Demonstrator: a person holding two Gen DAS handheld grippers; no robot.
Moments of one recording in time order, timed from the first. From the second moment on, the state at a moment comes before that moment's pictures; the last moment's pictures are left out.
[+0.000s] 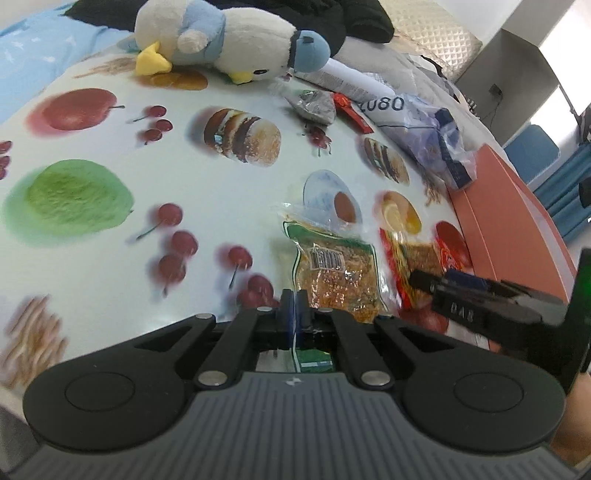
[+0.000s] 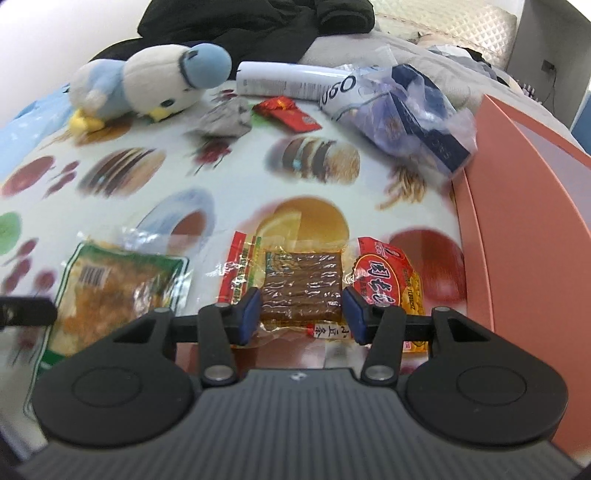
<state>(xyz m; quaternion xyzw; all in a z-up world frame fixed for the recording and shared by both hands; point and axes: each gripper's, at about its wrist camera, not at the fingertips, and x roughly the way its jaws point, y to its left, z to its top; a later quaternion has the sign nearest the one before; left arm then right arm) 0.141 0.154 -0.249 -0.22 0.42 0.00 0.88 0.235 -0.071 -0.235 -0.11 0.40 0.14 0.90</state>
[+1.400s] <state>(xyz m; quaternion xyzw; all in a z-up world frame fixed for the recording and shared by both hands) 0.156 0.073 -0.252 -0.13 0.45 0.04 0.88 0.121 -0.127 -0.237 -0.11 0.40 0.23 0.88</state>
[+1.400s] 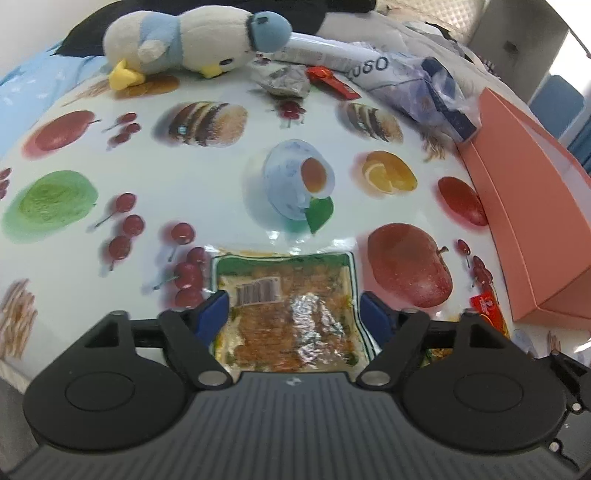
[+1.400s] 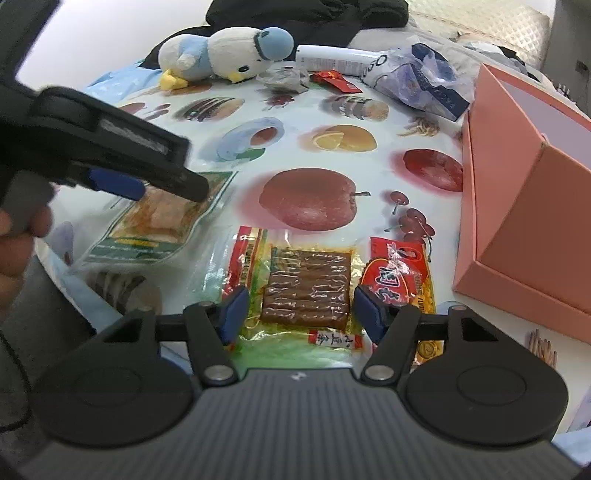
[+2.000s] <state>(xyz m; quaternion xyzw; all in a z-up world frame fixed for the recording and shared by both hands) 0.153 0.049 -0.247 -0.04 0.46 0.01 0.89 0.116 -0.134 -0.228 -0.11 0.39 0.22 0.89</state>
